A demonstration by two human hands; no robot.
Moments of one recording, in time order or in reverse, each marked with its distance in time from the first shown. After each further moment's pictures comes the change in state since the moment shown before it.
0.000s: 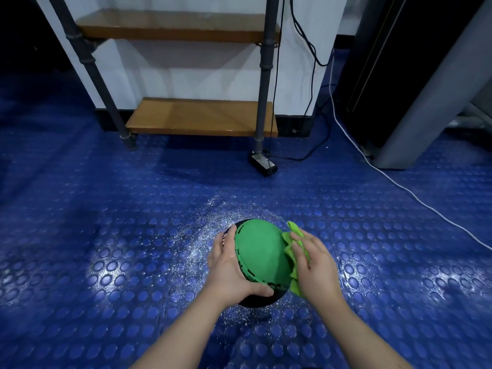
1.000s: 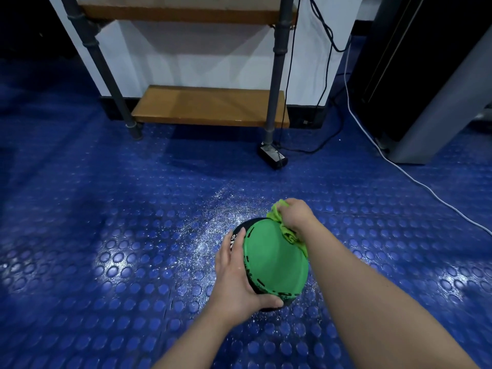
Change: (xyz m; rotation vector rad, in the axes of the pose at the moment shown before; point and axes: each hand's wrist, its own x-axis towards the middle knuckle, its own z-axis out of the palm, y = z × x) left_hand -0.018 -0.015 0.010 -0.038 0.050 0.086; right_hand 0.117 -0.032 0.045 -0.004 -0.327 0.499
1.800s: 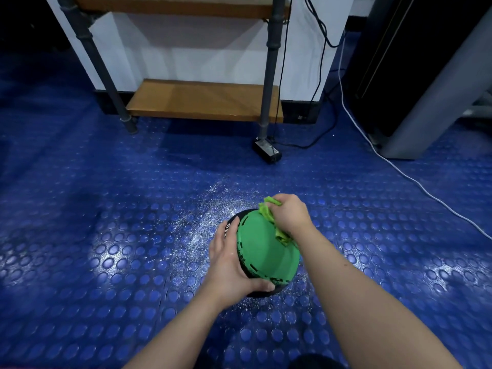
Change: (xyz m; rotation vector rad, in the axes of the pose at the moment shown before) left_hand 0.006 0.003 0.000 -0.009 -0.009 -0.004; right_hand -0.026 0.010 -0.002 -0.091 0.051 -0.180
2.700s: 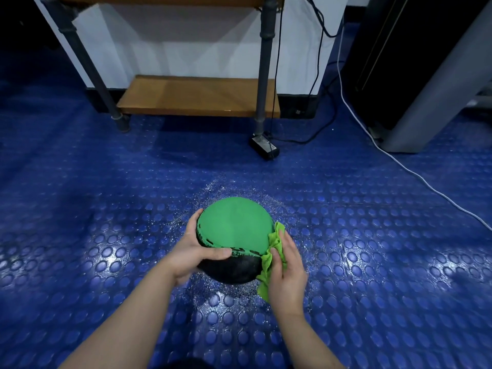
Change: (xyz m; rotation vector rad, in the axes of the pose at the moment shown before) left_hand 0.040 -0.026 -0.057 -0.658 -0.222 -0.344; right_hand -0.083 0.083 0.079 0.423 0.391 -0.195
